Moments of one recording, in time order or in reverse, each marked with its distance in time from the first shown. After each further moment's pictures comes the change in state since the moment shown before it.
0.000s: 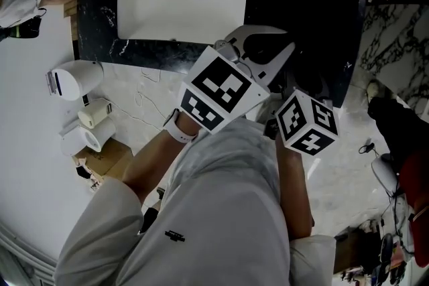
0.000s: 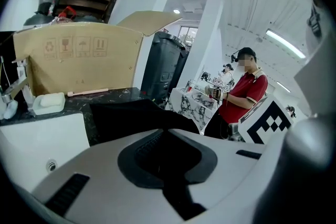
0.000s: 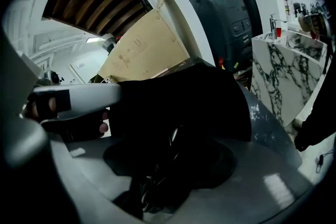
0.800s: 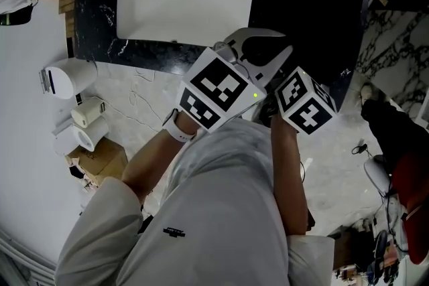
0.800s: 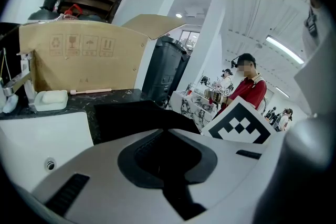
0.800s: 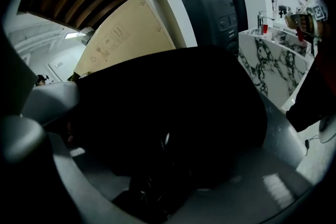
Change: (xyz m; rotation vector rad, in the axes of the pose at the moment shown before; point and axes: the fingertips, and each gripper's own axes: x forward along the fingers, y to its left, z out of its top) left arm -0.010 0.016 -0.003 -0.036 -0.036 -0.022; right arm 0.036 -0.011 -0.004 0.100 0.063 -0.180
